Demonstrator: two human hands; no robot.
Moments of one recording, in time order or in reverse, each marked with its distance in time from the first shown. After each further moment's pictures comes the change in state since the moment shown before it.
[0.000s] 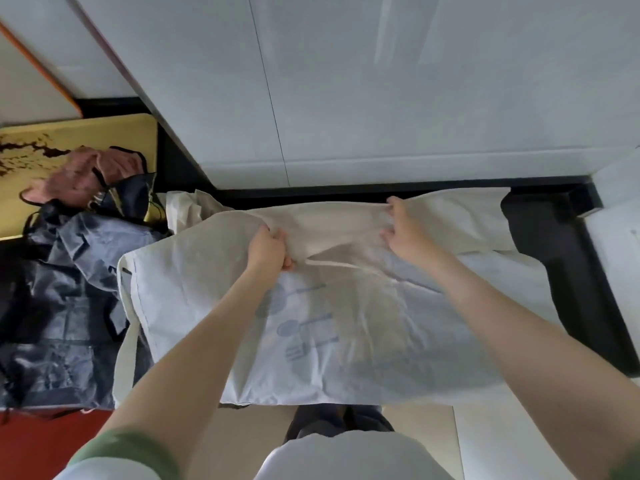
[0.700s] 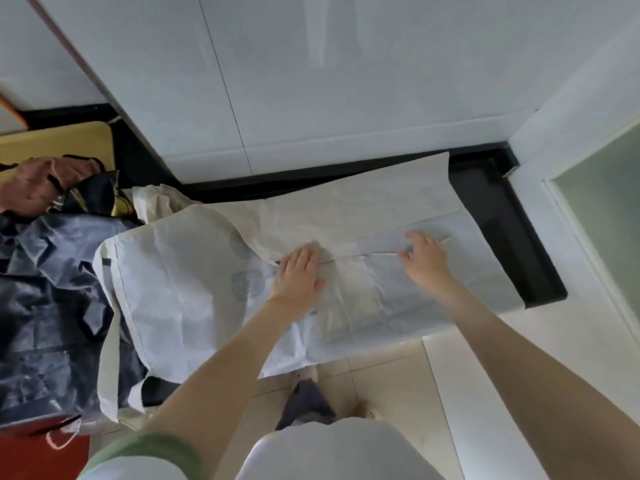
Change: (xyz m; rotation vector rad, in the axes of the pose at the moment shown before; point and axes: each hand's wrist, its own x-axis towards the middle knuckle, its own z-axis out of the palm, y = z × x) left_hand -0.057 -0.086 0.045 1.221 -0.316 0.817; right_hand -0.115 0.077 0.002 -0.228 0.267 0.267
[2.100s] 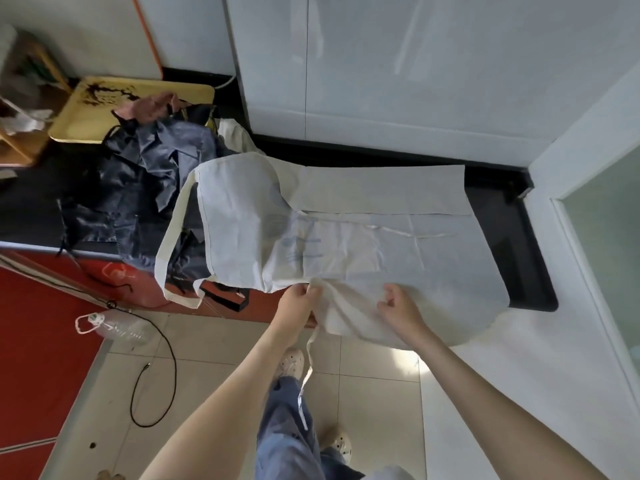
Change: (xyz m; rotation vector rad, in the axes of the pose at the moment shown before) left_hand -0.179 0.087 0.078 -1.386 0.270 -0.562; right_hand -0.162 0.058 0.060 0.298 -0.248 -0.105
